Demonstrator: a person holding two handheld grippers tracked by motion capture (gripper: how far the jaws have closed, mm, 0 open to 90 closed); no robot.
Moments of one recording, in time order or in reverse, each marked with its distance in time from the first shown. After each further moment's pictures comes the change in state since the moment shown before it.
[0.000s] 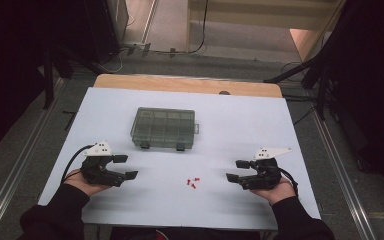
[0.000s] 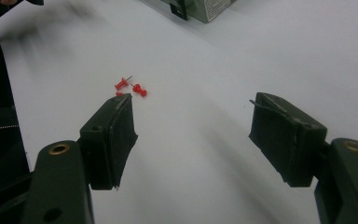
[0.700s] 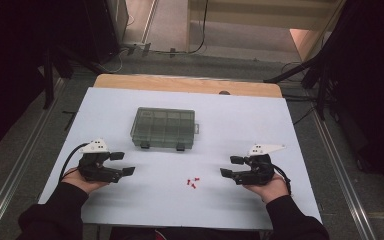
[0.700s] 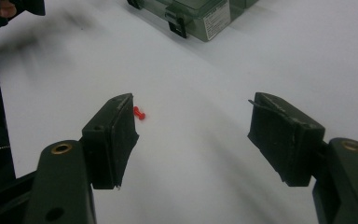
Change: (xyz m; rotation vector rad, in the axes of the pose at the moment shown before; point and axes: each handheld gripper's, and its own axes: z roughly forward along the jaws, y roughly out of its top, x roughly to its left) left arm 0.012 -0.001 -0.002 -0.029 0.025 -0.036; right arm 0.003 0.012 0.016 -0.030 -0.014 -0.001
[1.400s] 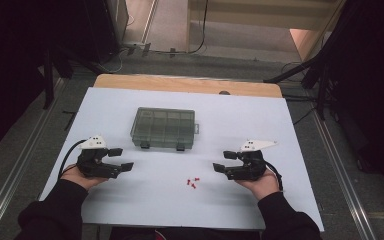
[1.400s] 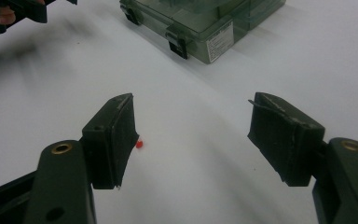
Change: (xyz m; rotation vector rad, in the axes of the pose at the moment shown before) left arm 0.010 0.004 -0.001 -0.009 0.024 -0.003; right arm 0.004 0.013 0.018 -0.039 -0.016 -0.025
